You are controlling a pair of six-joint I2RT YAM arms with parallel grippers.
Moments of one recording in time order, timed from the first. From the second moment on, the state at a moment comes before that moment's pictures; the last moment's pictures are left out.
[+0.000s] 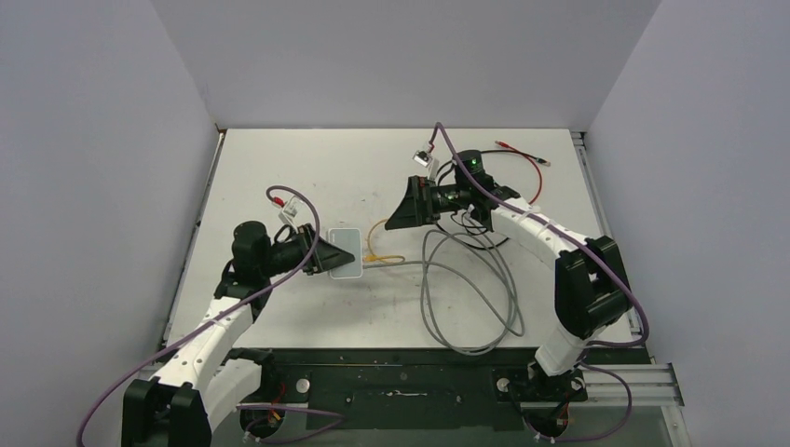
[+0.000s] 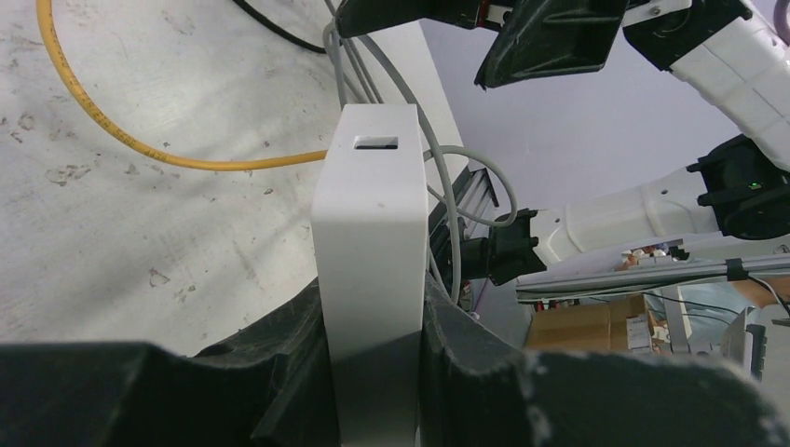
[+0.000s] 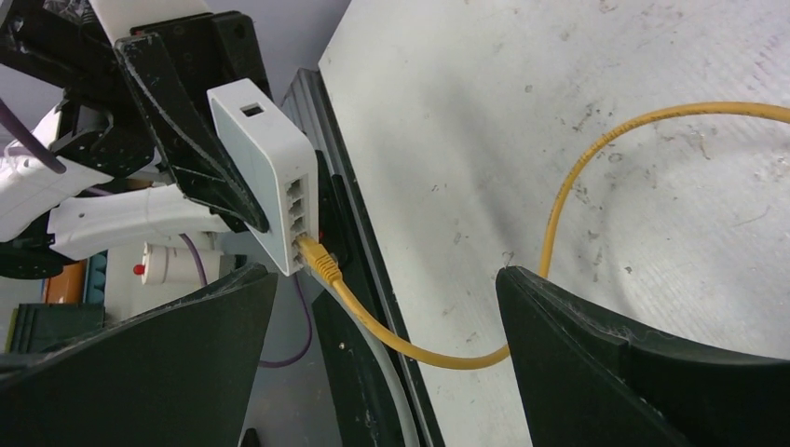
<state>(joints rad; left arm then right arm) -0.19 0.93 0.47 0.17 0.86 -0.81 0.46 1.68 1.21 -0.11 -0.97 0.48</state>
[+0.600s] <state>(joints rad) -0.13 0.93 0.47 0.34 1.00 -0.91 0.52 1.66 1.21 -0.06 -1.07 0.50</state>
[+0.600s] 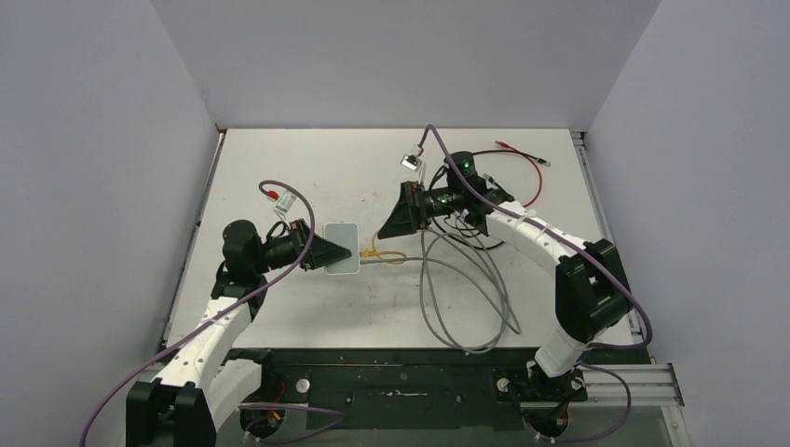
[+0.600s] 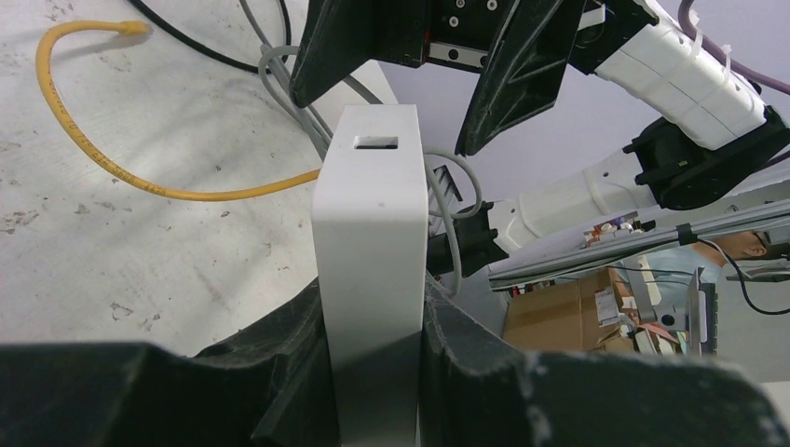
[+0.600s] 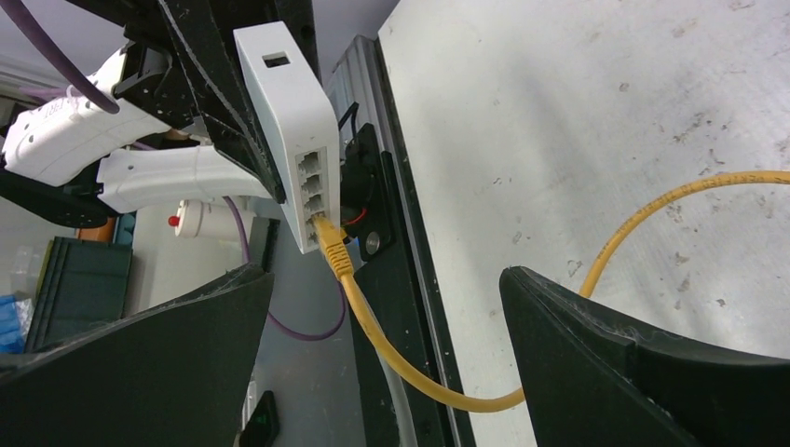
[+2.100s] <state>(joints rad) -0.12 0.93 0.47 0.36 1.02 -0.94 0.68 1.71 1.21 0.01 -1.12 0.54</state>
